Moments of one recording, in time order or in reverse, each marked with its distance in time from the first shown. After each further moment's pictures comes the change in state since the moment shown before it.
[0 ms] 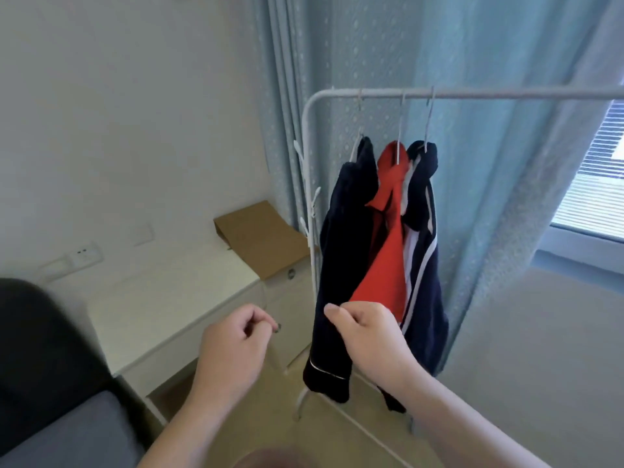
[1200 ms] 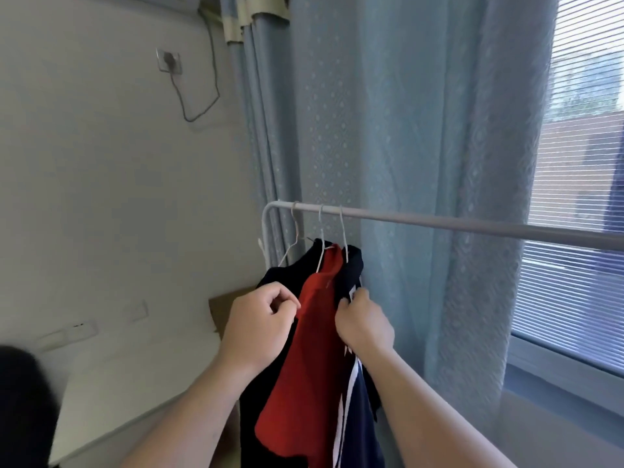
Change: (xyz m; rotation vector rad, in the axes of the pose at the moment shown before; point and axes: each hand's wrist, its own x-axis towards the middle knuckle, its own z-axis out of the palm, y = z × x) left_hand 0.094 0.243 0.157 -0.033 0.227 0.244; right_hand 0.183 0.041 -0.227 -0.348 0.208 0.070
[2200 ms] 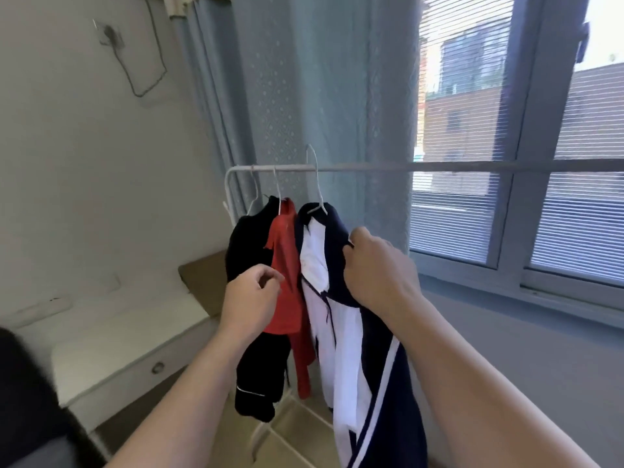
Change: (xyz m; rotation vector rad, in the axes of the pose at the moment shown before) left_hand -0.170 0.055 -0.034 -0.020 -0.124 -0.100; right_hand -0.255 0.007 -0.174 -0.341 0.190 -0.256
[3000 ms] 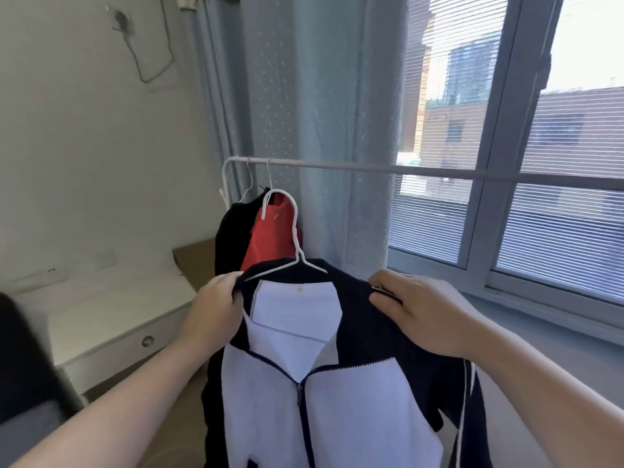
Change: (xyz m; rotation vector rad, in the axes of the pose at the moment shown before) left_hand -0.069 -0.019 -0.024 0.351 -0.010 0.221; right_hand -0.101 0.085 -0.087 -0.062 -0.310 -0.336
